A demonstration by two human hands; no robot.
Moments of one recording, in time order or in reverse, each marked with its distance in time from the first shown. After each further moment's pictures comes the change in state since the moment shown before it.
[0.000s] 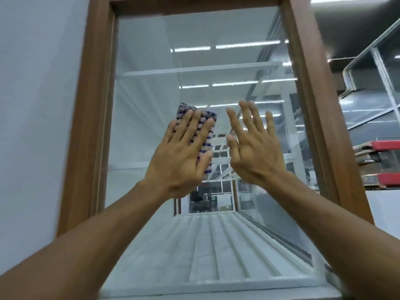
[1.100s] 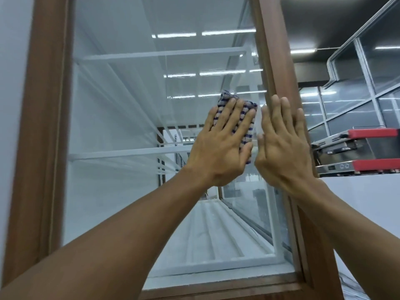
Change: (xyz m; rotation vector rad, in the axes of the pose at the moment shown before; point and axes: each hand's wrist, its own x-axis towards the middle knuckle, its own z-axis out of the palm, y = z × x) left_hand 0.061 0.133 0.027 -0.025 -0.031 0.140; right_hand -0.064 0.097 -0.029 -0.054 0.082 0.115
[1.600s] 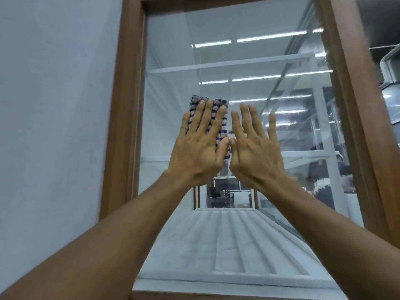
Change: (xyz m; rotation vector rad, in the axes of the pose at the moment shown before) left_hand -0.082 -0.138 -0.031 -0.013 0.055 -0.247; right_hand 0.041 -0.161 0.040 0.095 -0.094 -0.166
